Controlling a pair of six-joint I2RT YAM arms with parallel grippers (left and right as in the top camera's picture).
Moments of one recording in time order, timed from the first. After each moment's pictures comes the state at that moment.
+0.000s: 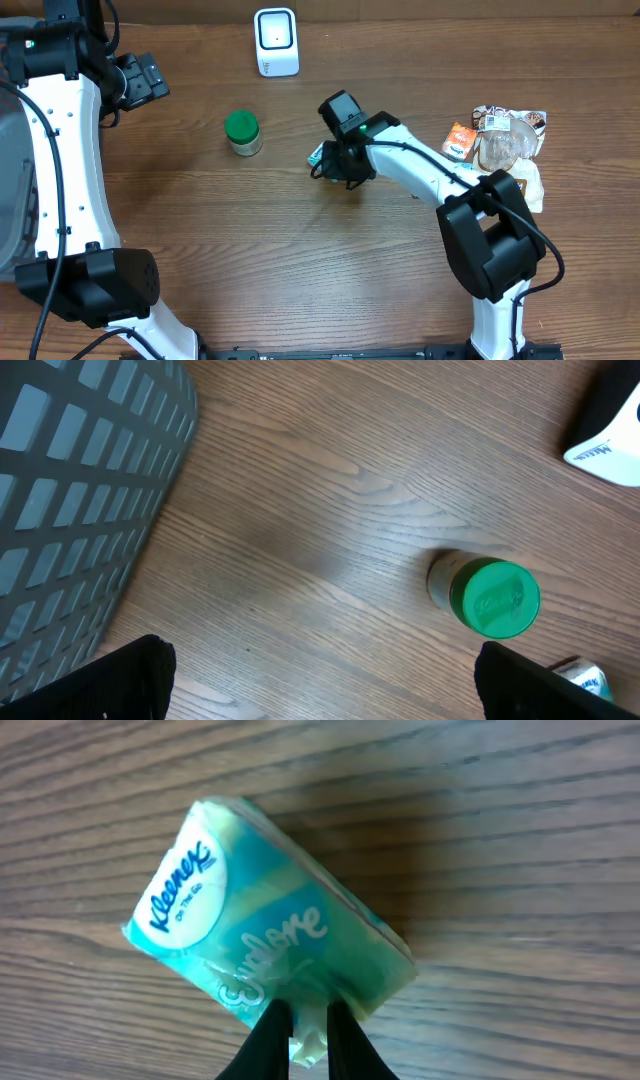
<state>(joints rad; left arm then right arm) 0.16 1.89 2.11 -1.41 -0.08 -0.31 0.55 2.07 1.50 -0.74 -0.07 0.61</state>
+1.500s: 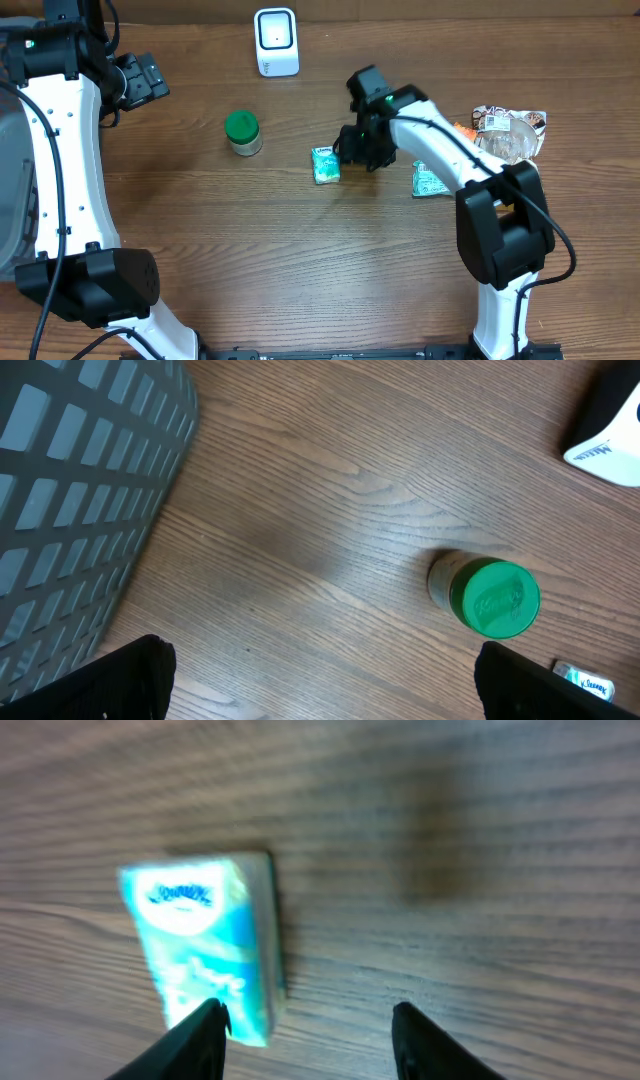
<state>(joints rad) 0.16 1.89 2.11 -1.41 -0.08 -0.31 0.42 2.10 1.64 -0.91 -0.22 0.45</state>
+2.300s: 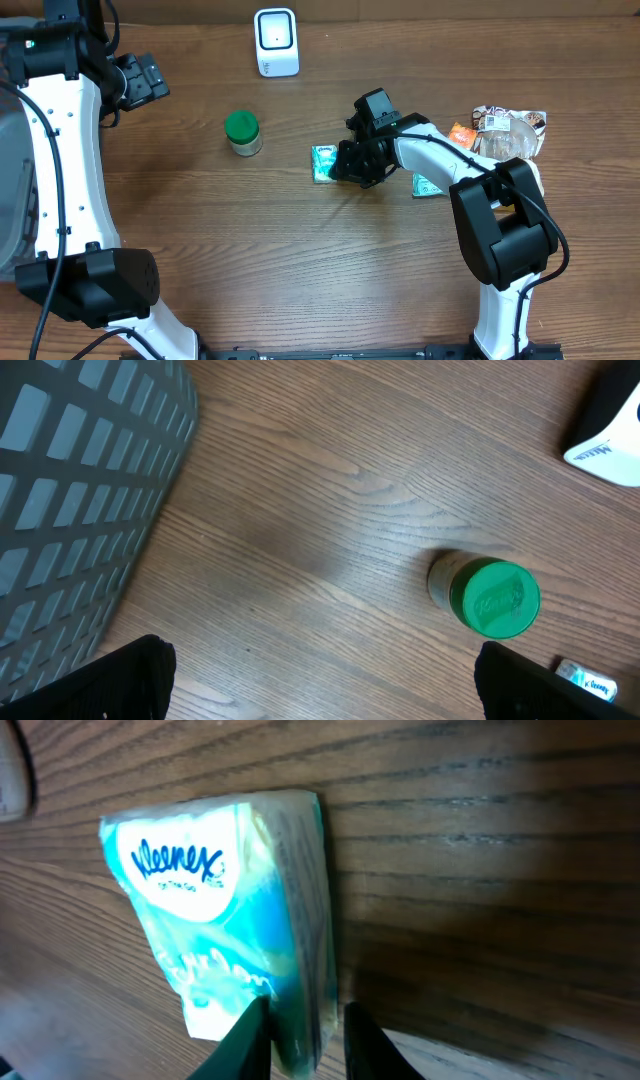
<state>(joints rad) 0.16 1.89 2.11 -1.41 -0.08 -0.31 0.42 2.09 1.38 -0.58 -0.45 0.51</state>
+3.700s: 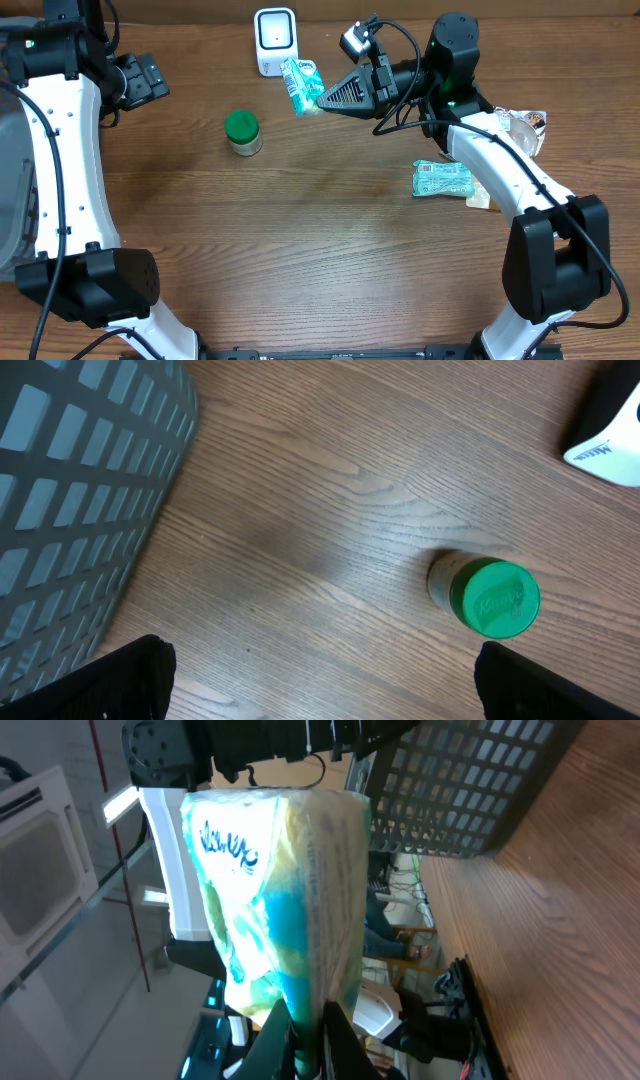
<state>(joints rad) 0.16 1.89 2.11 -1.41 -0.08 -0.31 0.28 1.87 1.41 0.50 -1.55 1.34</state>
